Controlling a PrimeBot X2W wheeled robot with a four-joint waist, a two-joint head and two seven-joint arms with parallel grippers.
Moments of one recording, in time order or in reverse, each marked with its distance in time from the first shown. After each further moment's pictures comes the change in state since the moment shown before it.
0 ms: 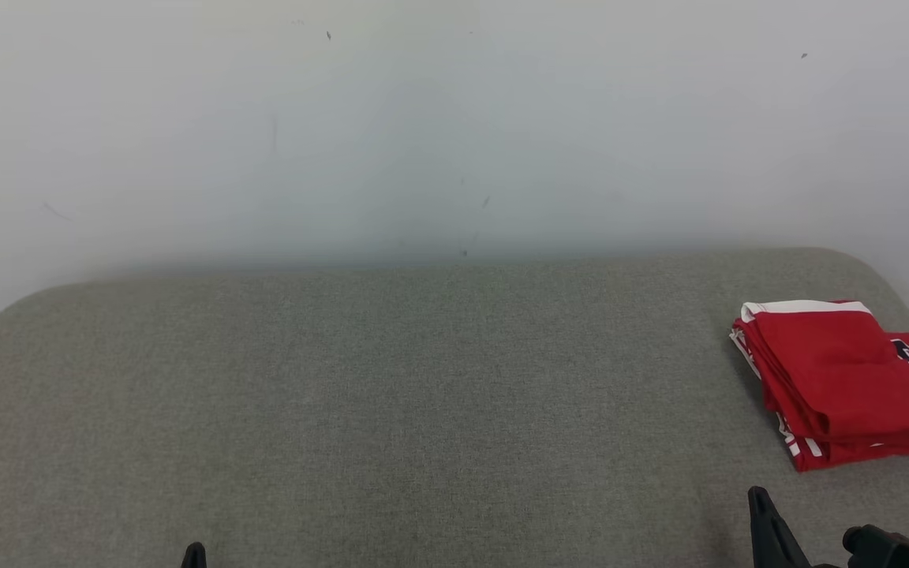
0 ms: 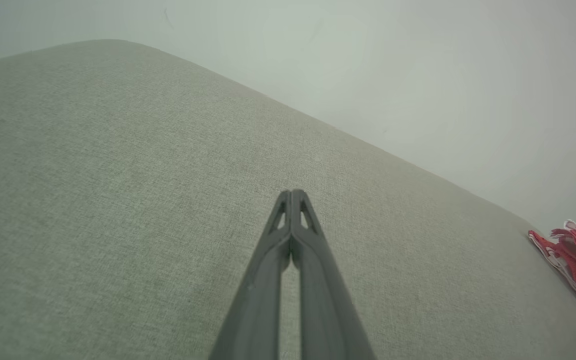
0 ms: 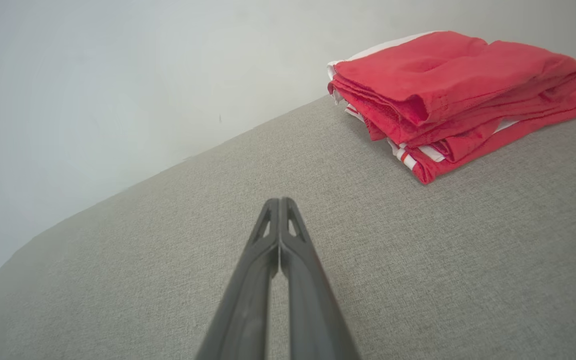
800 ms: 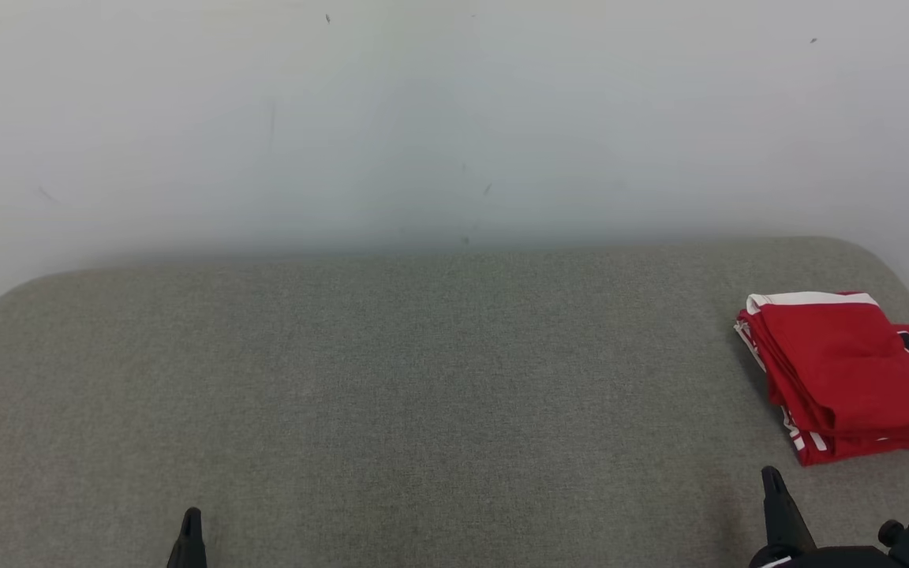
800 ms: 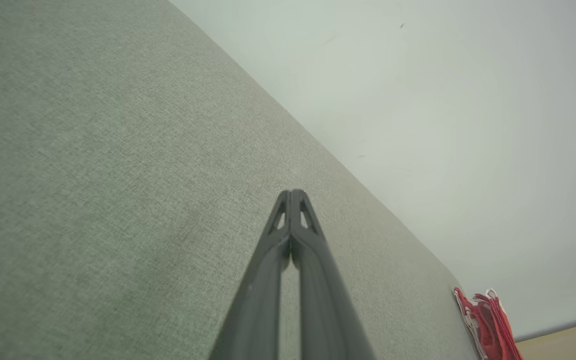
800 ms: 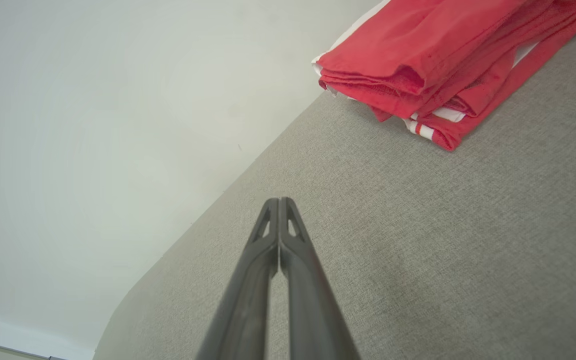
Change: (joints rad) left arm -0.085 -0.002 0.007 0.003 -0.363 0.000 0.102; right arm -0.025 0.000 -0.017 -0.043 0.391 0.000 0.060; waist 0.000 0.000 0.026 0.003
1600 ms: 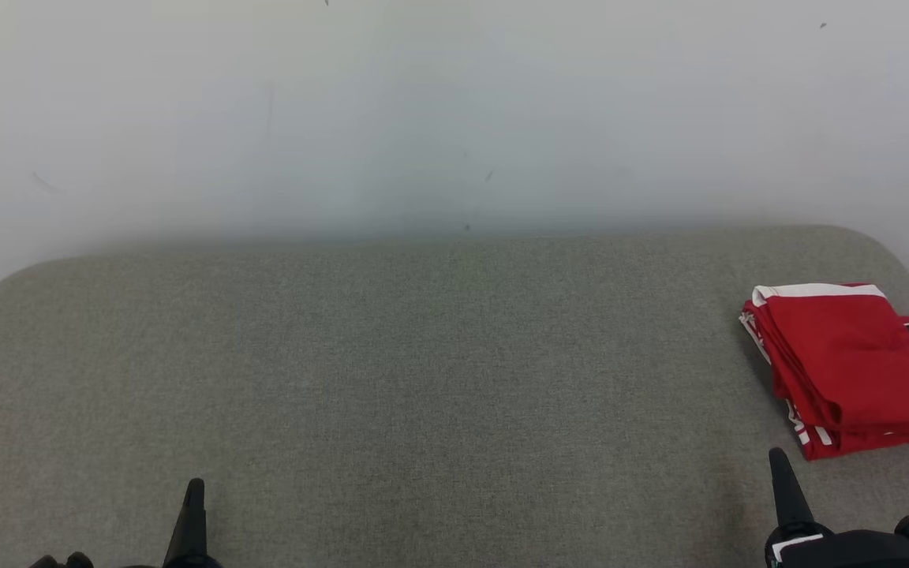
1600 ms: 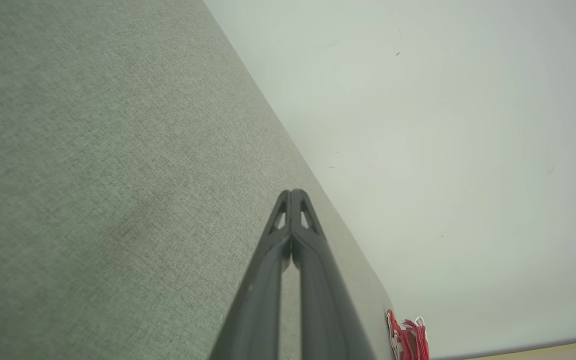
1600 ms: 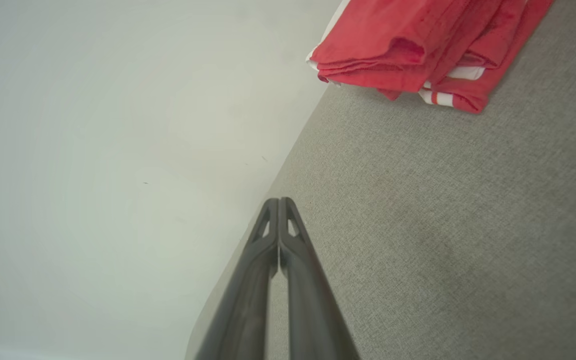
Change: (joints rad) left arm -0.063 -0.001 0.007 0.003 -0.261 0.000 0.072; right arm -0.024 0.000 -0.015 -0.027 0.280 0.000 0.048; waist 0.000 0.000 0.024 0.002
